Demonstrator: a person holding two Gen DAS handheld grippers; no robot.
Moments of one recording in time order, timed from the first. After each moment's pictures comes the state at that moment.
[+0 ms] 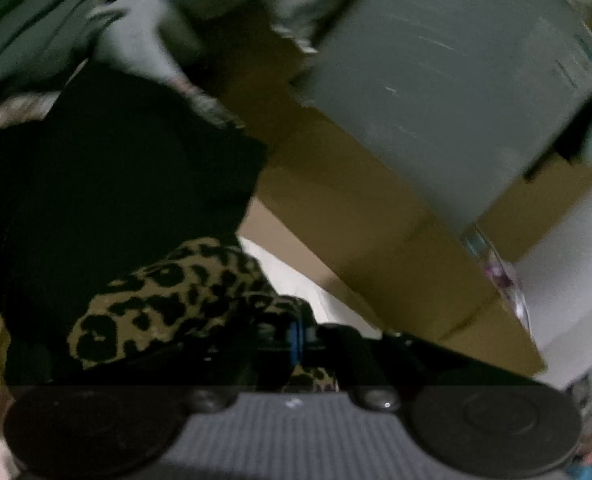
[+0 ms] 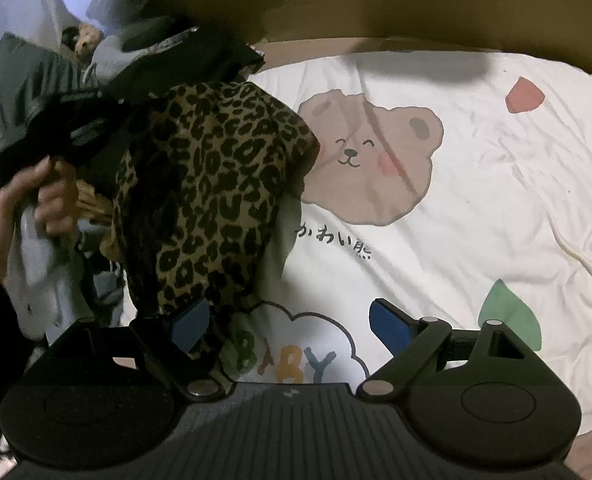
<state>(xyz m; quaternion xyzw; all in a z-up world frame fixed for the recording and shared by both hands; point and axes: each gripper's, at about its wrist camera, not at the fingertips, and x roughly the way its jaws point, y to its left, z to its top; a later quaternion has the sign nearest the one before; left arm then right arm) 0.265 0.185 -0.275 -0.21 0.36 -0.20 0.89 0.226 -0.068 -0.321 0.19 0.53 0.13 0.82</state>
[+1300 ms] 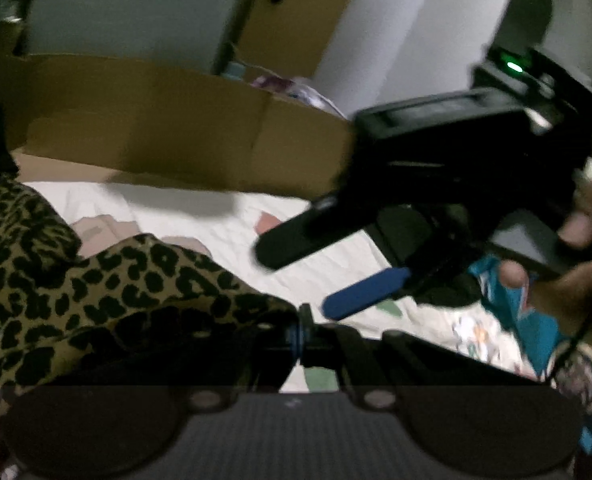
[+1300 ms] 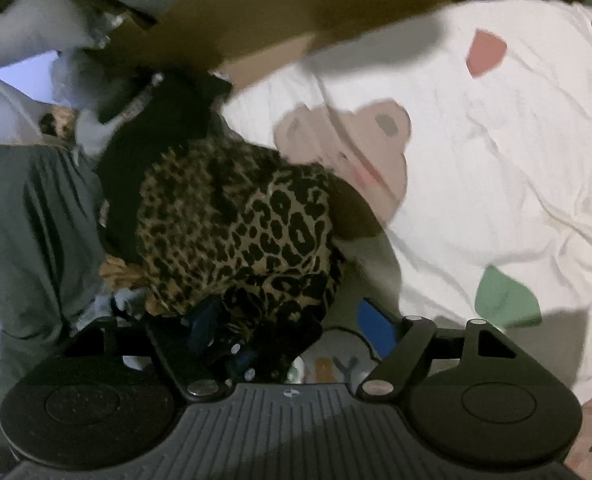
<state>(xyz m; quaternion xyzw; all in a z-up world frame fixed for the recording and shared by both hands) 0.073 0.051 -0.304 0.00 0.35 -0.48 0.80 0.257 -0.124 -0.317 0.33 0.57 0.10 0.74</state>
